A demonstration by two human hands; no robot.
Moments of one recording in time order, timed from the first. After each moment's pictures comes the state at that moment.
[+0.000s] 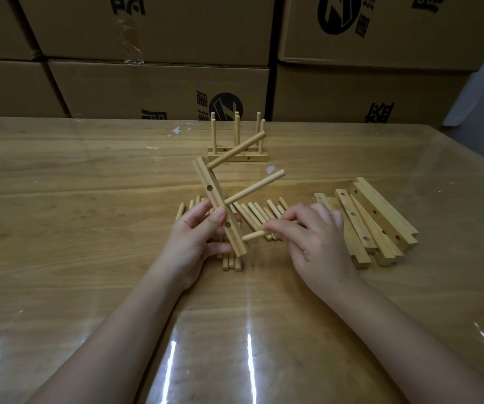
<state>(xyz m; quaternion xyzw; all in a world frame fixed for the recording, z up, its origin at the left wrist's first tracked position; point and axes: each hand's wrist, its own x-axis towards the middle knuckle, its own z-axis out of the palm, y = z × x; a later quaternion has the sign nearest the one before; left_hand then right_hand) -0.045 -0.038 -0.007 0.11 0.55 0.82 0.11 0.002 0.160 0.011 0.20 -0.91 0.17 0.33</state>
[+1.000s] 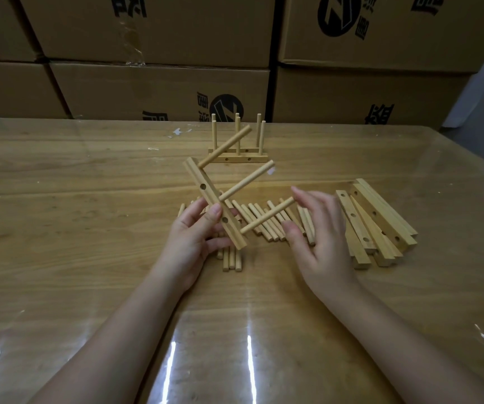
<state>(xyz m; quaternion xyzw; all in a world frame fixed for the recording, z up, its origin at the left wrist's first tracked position) -0.044 -0.035 -0.003 0.08 0.52 0.85 0.09 0.002 0.158 0.006 0.14 -0.85 0.38 0.34</state>
